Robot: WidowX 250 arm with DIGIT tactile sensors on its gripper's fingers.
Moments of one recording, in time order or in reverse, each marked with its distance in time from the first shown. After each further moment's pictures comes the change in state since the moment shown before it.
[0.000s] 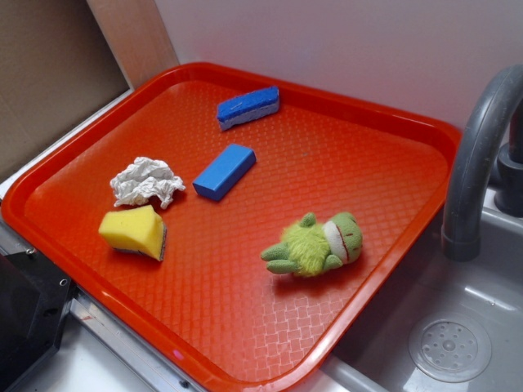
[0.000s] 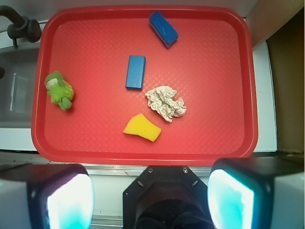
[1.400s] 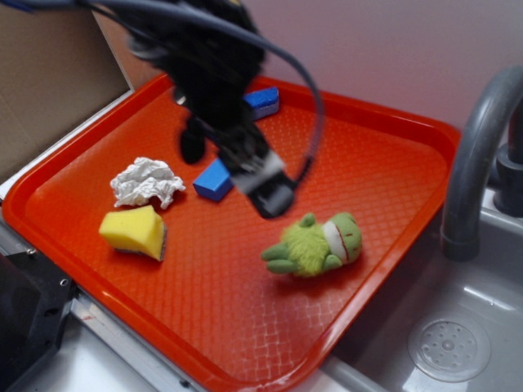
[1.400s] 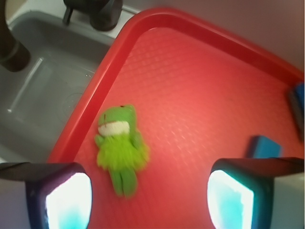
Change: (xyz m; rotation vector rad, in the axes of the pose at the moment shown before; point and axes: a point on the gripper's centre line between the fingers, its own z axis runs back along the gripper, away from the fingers) arm 0.068 -0.157 -0.149 0.041 -0.103 -0.456
